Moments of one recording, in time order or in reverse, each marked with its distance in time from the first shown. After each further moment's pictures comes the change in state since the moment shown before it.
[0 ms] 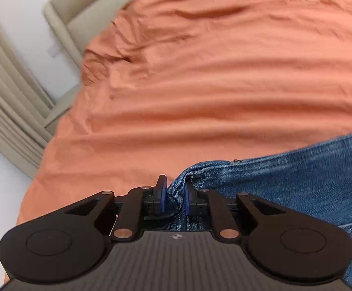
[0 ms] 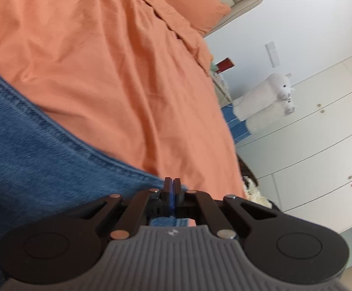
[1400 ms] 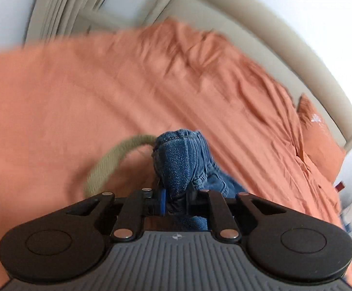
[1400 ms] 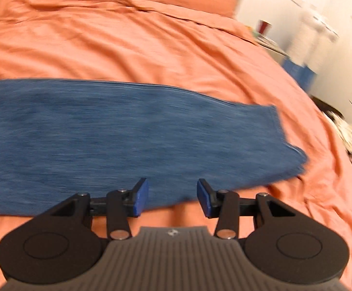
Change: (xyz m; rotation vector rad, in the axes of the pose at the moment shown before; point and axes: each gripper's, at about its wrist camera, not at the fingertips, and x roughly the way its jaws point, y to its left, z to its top) left arm -0.090 0.163 -0.131 -0.929 -0.157 -0.421; right arm -0.210 0.018 -0.071 0.460 0.040 0.465
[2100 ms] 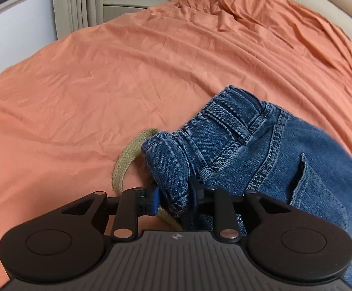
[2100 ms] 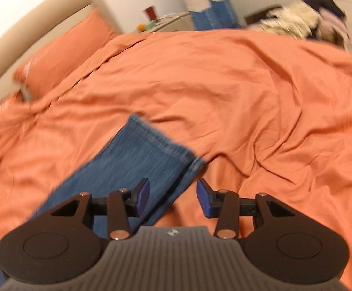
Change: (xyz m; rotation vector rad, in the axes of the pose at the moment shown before) left arm 0.066 0.022 -0.018 0.165 0.180 0.381; right arm 0.056 -0.220 -0.039 0.820 -0.083 0.144
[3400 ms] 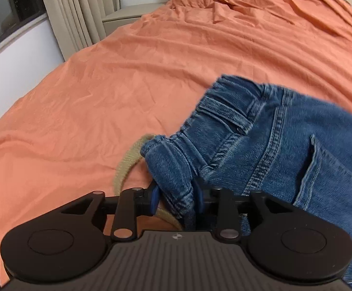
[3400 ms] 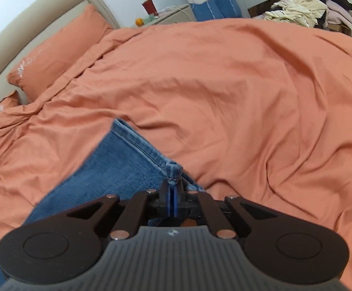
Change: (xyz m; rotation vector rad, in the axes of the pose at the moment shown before) left arm -0.003 -0.027 -0.004 0.138 -0.008 0.141; right arm 0.057 -0.007 0.018 -0.021 0.027 0.007
